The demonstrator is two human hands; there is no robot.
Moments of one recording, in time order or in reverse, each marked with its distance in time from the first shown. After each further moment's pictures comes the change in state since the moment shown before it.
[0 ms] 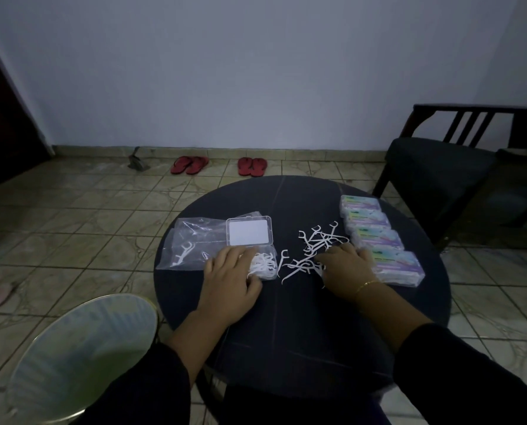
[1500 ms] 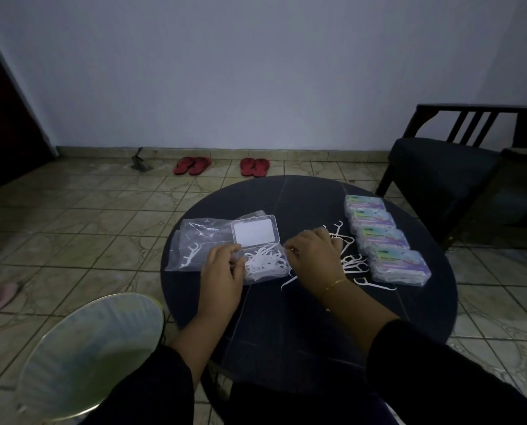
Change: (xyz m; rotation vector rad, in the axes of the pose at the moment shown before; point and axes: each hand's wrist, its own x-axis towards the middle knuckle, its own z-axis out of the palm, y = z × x) left_hand 0.000 -0.008 -0.005 -0.525 0.249 -0.275; right_hand 0.009 -0.059 -0.005 0.294 0.371 -0.058
